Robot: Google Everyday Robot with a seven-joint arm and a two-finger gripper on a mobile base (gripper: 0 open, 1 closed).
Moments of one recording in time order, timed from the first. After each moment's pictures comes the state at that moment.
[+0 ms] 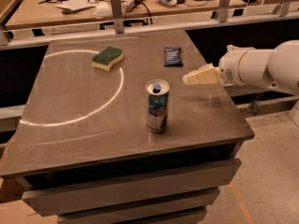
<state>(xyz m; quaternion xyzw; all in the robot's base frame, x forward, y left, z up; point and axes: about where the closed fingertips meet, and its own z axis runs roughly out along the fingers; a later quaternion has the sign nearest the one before) 0.654 -0.181 0.894 -0.30 0.79 0.07 0.53</state>
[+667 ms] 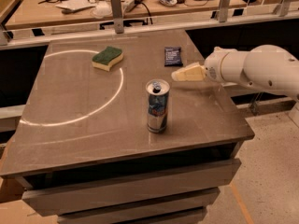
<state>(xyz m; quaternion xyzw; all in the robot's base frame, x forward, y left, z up) 0.696 -0.158 0.871 -0.28 0.79 0.09 0.54</state>
